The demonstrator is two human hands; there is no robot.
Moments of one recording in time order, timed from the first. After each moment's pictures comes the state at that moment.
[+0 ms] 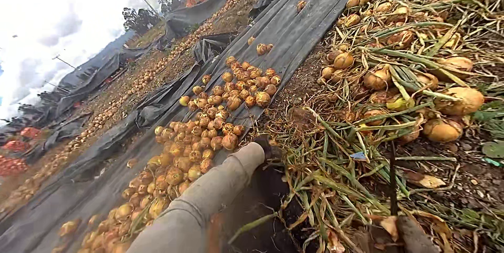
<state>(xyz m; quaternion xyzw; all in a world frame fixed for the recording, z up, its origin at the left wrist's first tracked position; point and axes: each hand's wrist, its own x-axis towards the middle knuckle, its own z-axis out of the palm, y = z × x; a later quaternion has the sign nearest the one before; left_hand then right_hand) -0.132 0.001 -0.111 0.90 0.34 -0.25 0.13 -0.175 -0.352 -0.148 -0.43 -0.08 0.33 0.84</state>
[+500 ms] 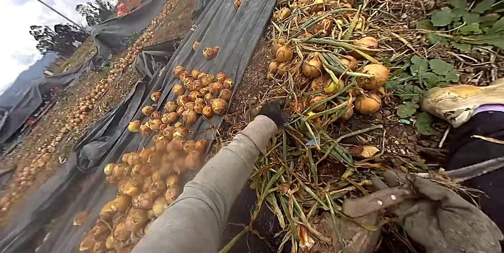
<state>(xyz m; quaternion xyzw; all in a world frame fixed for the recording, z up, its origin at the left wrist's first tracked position) 0.026 -0.104 -0.100 0.97 0.11 -0.17 0.14 -0.100 -0.402 -0.176 -0.34 0.29 0.06 0.89</state>
